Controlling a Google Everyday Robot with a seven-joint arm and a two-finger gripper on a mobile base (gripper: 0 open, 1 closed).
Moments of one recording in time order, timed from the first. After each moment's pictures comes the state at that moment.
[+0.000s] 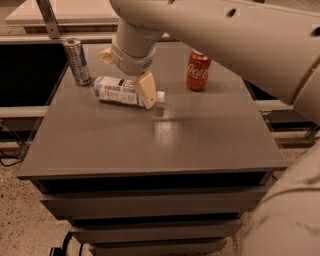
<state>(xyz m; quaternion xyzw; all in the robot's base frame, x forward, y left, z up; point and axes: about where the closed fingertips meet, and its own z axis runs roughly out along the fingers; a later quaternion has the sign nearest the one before) 0.627 0.086 0.888 0.31 0.92 0.20 0.11</state>
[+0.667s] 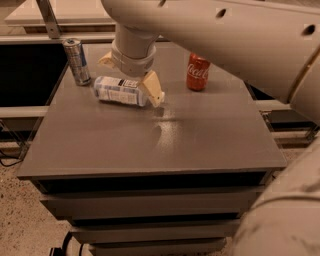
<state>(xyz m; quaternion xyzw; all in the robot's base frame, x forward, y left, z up) 0.625 0.071 0.883 0.28 0.94 0.15 0.14</state>
